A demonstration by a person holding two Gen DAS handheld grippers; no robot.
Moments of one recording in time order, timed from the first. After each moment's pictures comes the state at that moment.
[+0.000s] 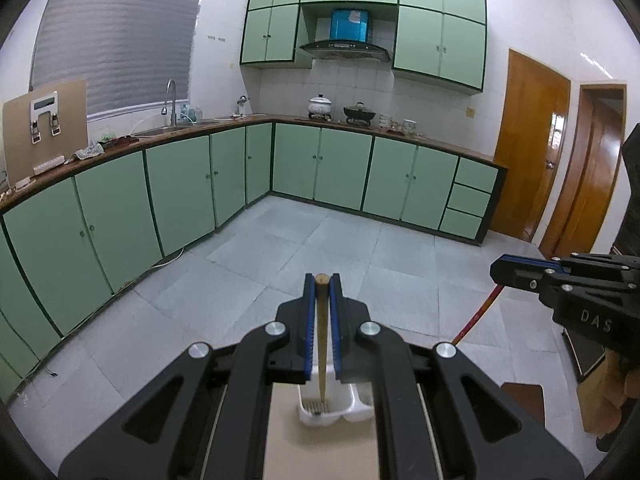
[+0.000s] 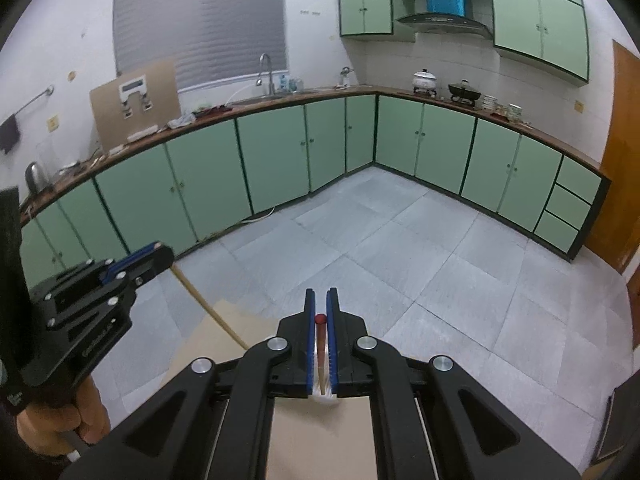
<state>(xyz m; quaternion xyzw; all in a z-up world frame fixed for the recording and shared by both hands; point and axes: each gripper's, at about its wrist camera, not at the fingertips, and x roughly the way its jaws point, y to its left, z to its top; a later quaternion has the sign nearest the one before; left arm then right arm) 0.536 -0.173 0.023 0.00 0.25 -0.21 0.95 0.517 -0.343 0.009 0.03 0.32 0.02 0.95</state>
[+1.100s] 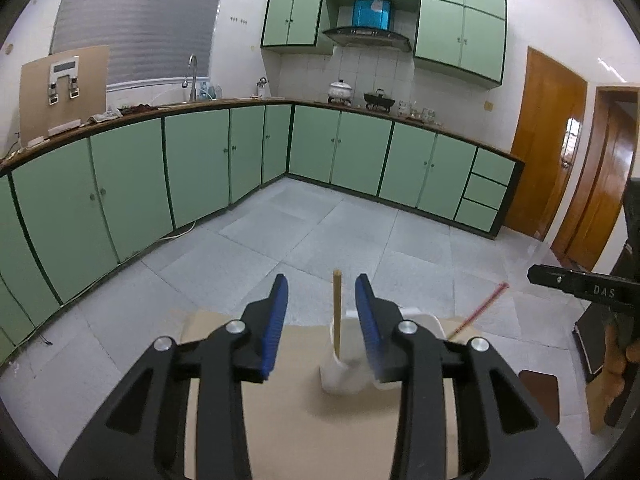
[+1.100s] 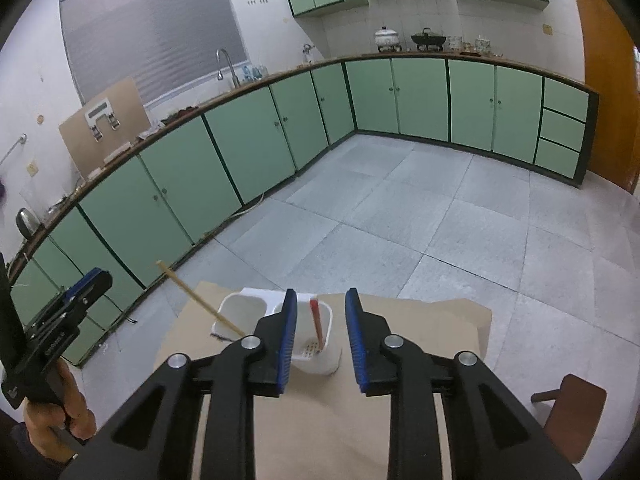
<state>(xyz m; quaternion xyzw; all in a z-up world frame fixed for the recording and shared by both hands) 0.517 -0.125 -0.063 -0.02 0.26 -0.18 0.95 0.499 -0.405 -0.099 0.13 0.34 0.01 0.93</state>
